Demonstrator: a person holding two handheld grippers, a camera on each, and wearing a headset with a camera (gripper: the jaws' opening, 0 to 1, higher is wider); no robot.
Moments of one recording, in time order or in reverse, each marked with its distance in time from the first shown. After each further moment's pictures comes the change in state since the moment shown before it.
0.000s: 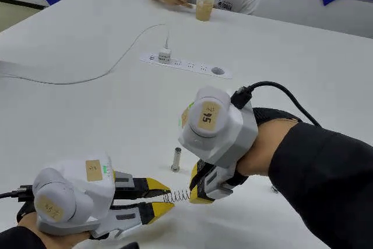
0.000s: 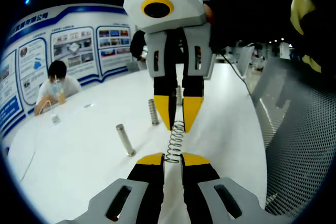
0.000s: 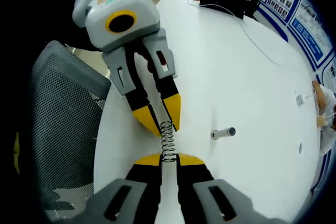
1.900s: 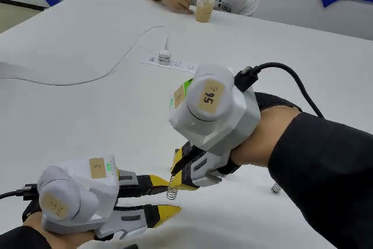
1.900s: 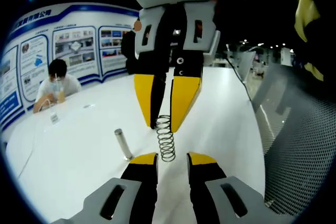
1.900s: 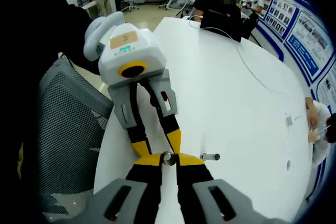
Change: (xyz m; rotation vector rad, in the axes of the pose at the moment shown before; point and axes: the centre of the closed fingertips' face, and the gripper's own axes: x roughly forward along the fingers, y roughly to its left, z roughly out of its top) left arm 0.005 0.000 0.007 -0.035 -0.024 0.000; right arm -0.022 -0.005 0.040 -0.060 -0.117 -0.053
